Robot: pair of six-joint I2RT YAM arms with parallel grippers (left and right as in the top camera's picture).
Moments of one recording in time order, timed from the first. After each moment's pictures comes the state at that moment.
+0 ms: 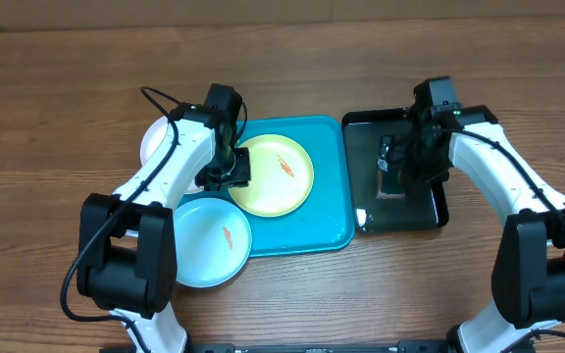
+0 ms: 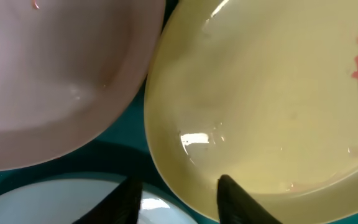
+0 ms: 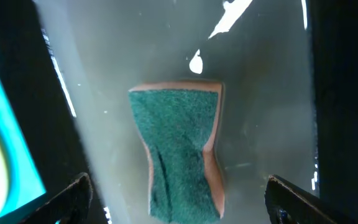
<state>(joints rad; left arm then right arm) -0.24 1.90 1.36 -1.01 0.05 -0.35 0.14 1.80 1.26 -0.83 -0.14 0.30</state>
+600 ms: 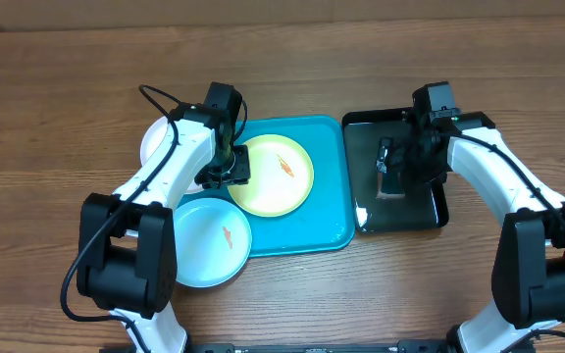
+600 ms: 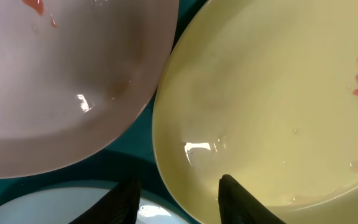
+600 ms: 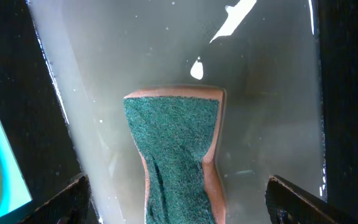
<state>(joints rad) -0.24 1.90 1.36 -0.99 0.03 -0.37 0.14 1.80 1.21 -0.76 -0.14 0.30</state>
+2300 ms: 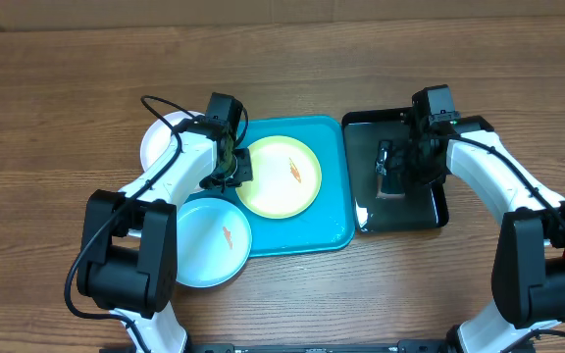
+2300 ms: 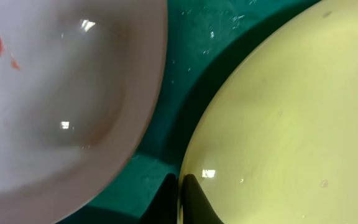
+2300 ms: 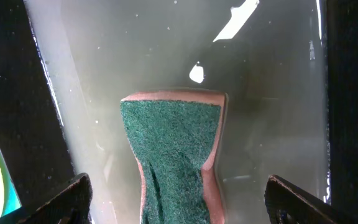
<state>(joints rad) -0.24 1.90 1.24 -0.75 0.03 -0.38 0.14 1.80 1.19 -0.72 -0.14 0.28</state>
